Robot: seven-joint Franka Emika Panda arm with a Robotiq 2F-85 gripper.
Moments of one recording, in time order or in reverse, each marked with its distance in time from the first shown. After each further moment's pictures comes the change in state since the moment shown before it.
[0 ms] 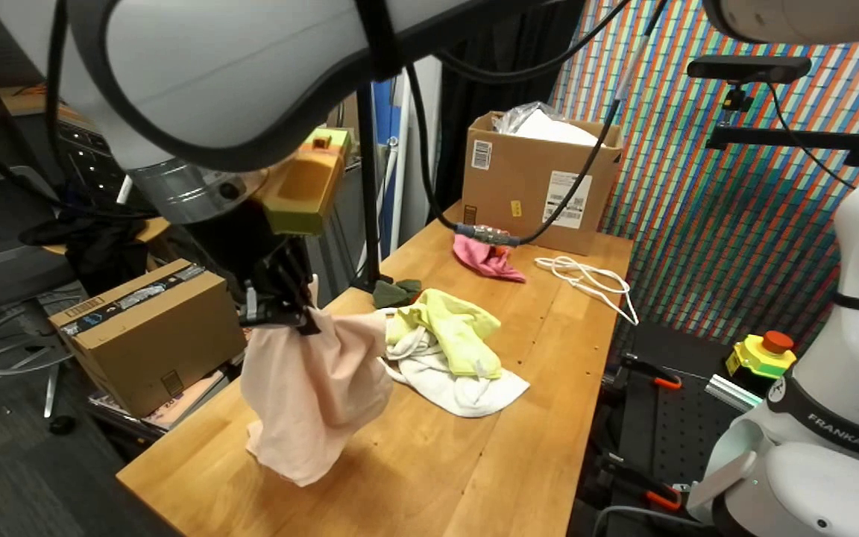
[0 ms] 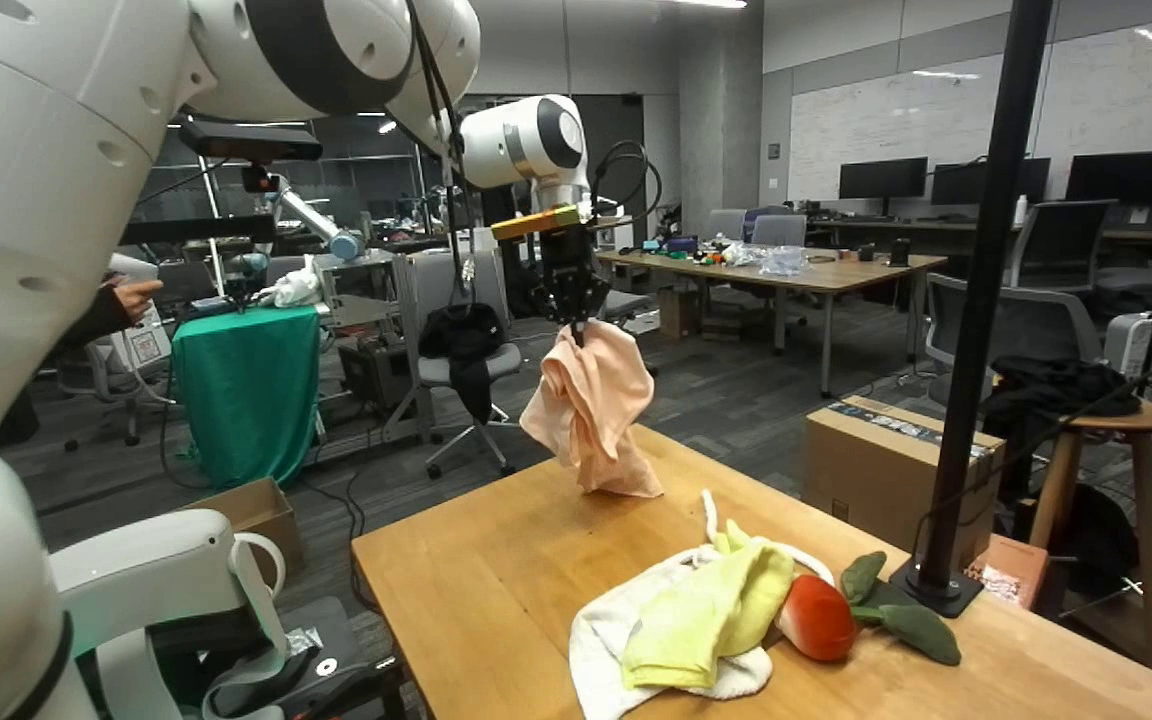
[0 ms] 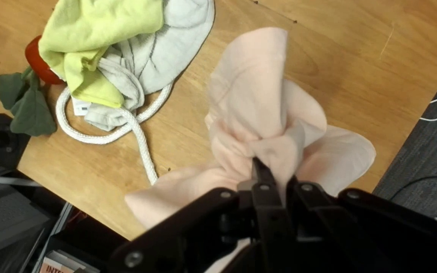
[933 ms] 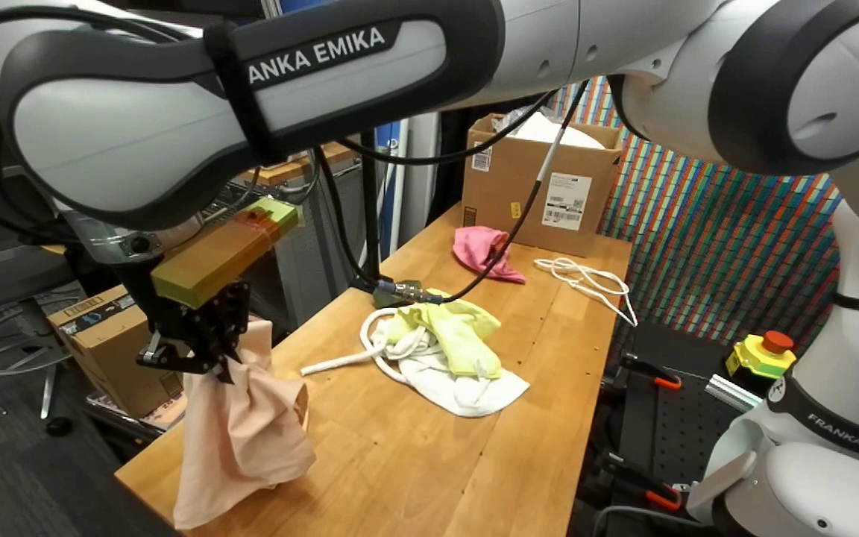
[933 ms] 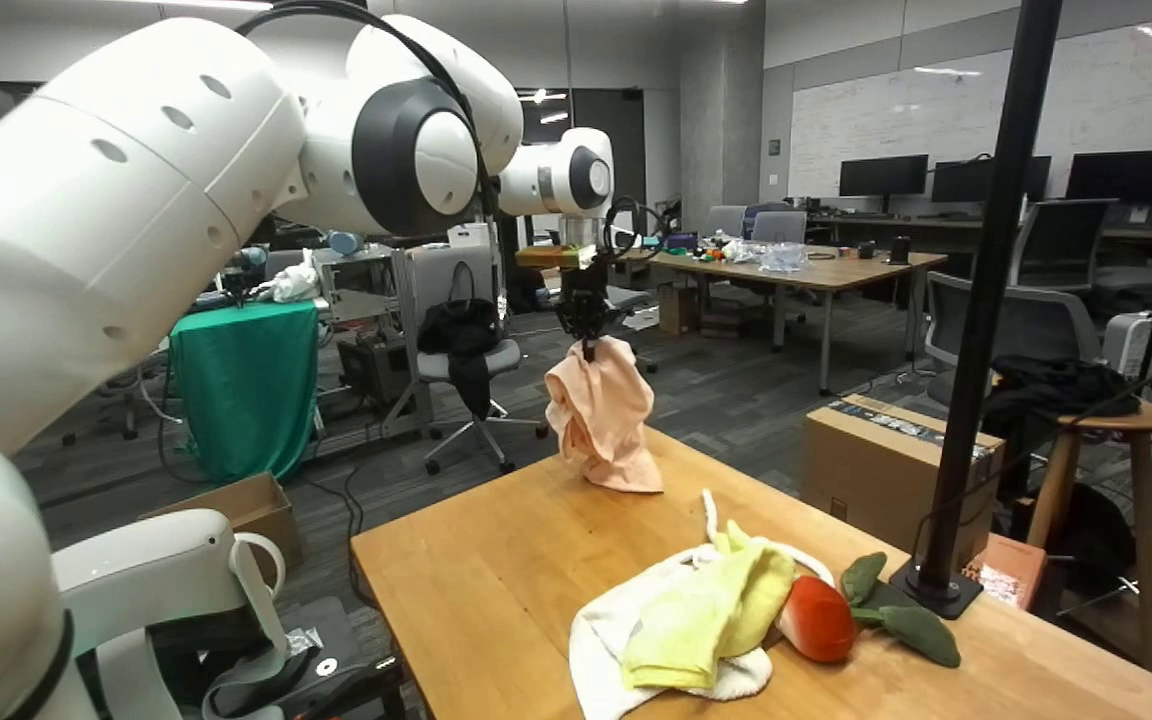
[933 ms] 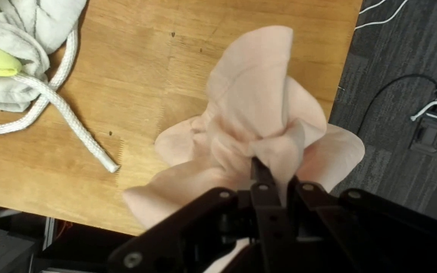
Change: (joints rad) arm 0.020 0.299 -0.023 0.373 0.128 0.058 0.218
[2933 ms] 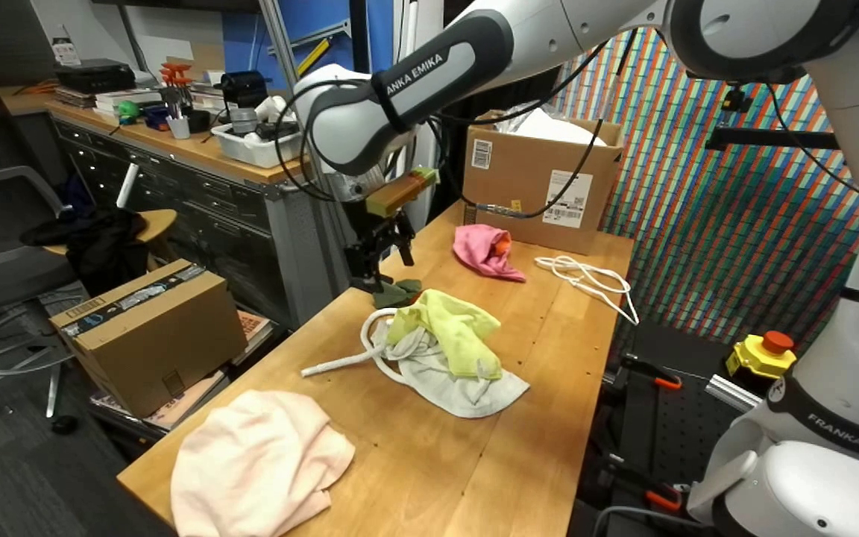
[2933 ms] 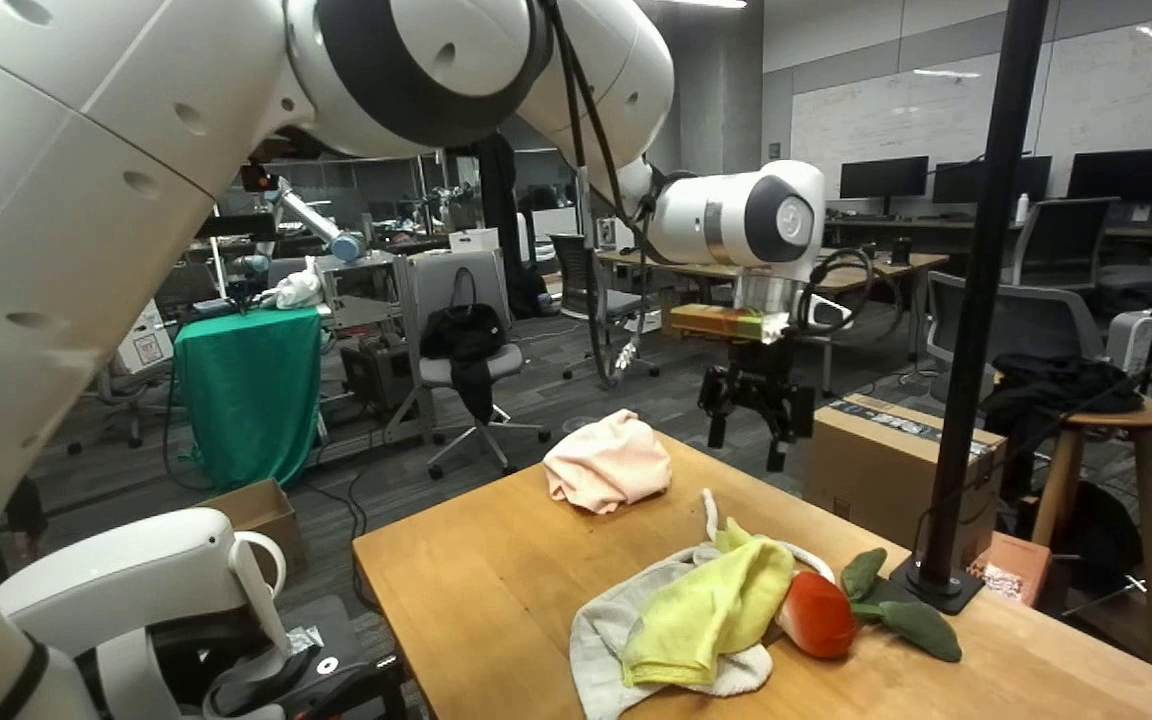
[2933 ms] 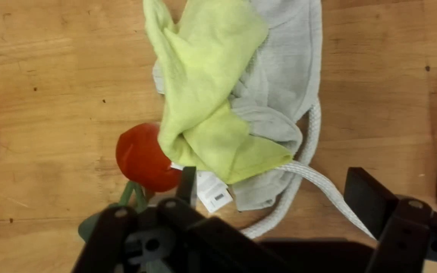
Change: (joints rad) arm -0.391 -0.173 -0.107 -0.454 0.042 0.099 -0.169
